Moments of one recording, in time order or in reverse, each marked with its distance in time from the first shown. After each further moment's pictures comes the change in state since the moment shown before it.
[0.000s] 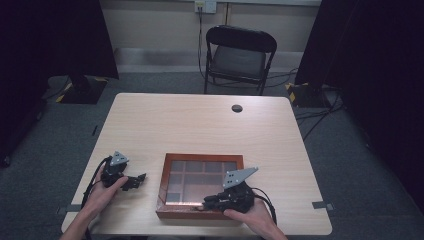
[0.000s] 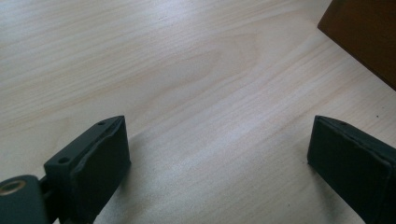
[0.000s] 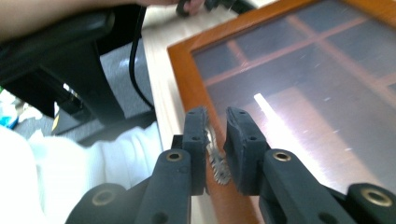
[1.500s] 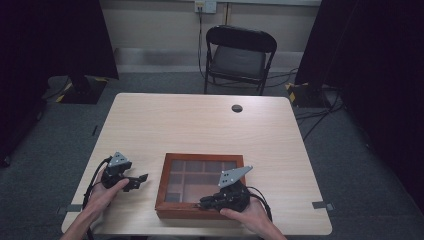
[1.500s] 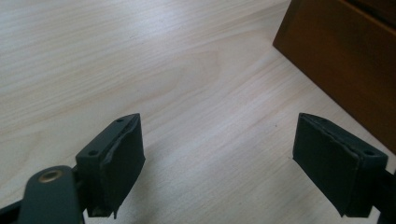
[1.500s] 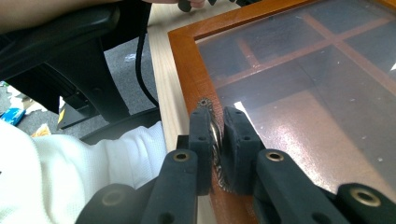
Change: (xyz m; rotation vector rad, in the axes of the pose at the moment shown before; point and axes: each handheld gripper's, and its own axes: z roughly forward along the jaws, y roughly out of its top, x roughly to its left) left arm -0.011 0.006 -0.012 -0.042 -0.073 0.003; right arm -0.001 0.008 0.007 0.012 0.019 -0.009
